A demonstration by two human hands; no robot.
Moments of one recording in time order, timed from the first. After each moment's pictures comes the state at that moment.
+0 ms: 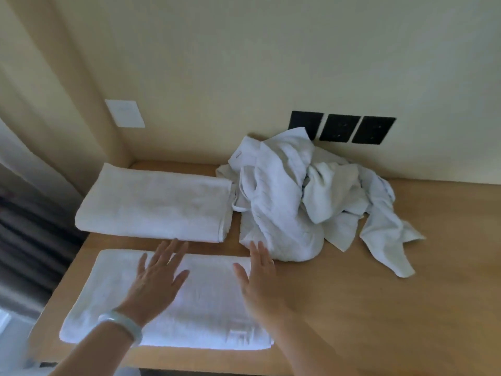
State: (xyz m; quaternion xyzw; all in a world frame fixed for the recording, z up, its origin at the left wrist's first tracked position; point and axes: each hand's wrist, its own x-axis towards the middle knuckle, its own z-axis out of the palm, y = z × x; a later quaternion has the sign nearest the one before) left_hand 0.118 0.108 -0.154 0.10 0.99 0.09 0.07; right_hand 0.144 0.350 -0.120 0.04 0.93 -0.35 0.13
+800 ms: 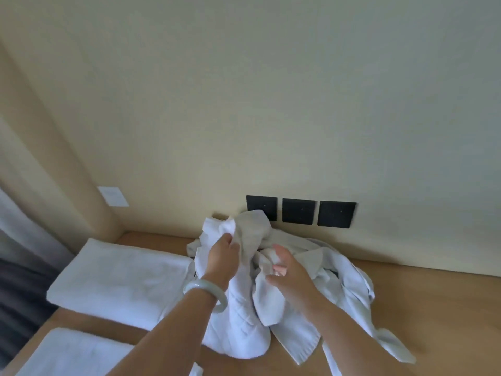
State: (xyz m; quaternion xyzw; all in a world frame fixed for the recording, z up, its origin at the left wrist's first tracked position) left_hand -0.058 0.432 -0.006 -0.17 0.88 0.45 -0.01; right_hand -0.024 0.593 -0.022 -0.04 0.80 -0.58 0.13
